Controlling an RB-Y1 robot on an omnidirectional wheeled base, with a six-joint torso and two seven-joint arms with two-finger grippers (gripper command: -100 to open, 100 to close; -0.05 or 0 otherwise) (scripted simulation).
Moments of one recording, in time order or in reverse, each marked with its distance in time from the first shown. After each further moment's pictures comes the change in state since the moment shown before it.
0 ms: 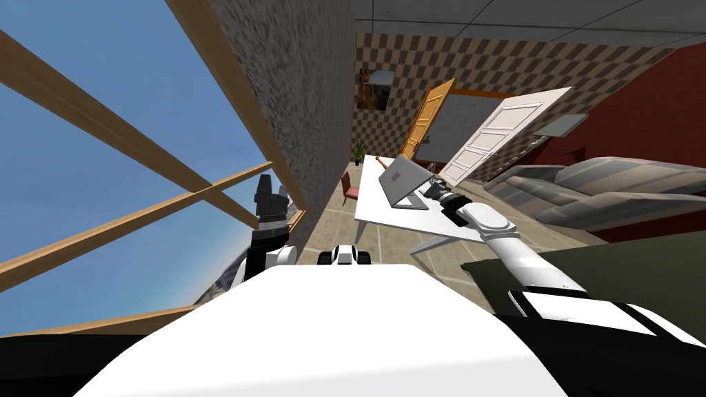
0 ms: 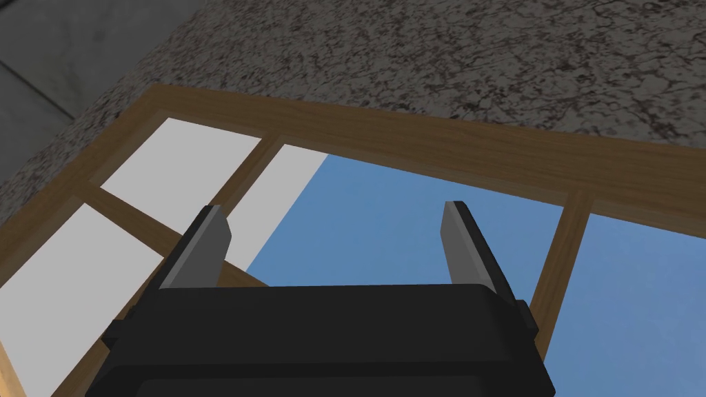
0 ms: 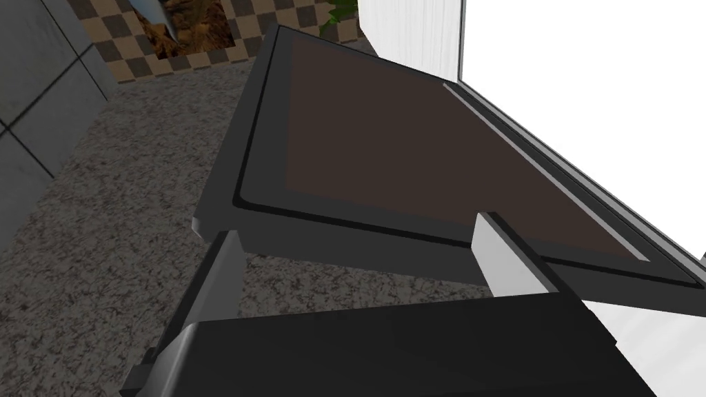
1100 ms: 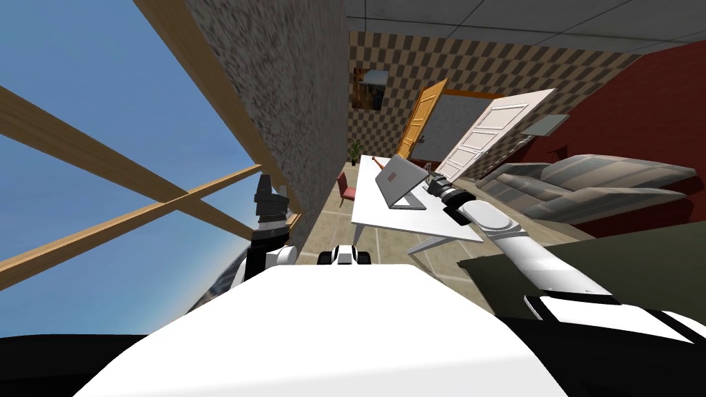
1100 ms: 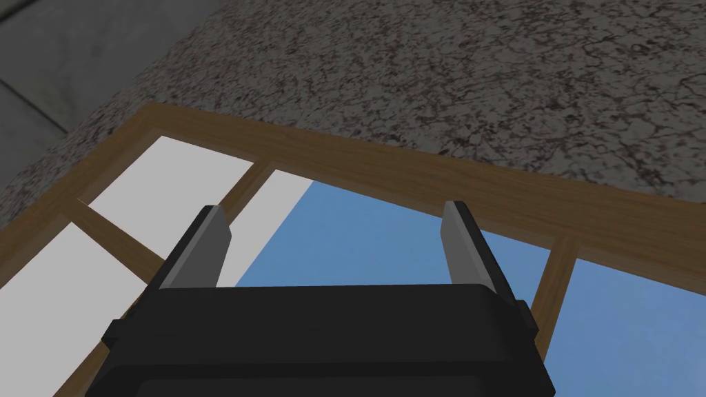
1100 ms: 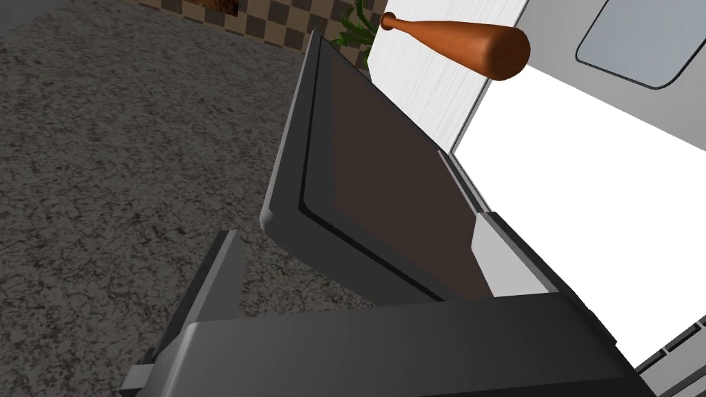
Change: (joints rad) left arm 0.000 0.000 0.000 0.000 0.000 0.000 0.000; right arm 0.037 -0.067 -0.001 -0.111 0.203 0.075 0.162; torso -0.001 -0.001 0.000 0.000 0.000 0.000
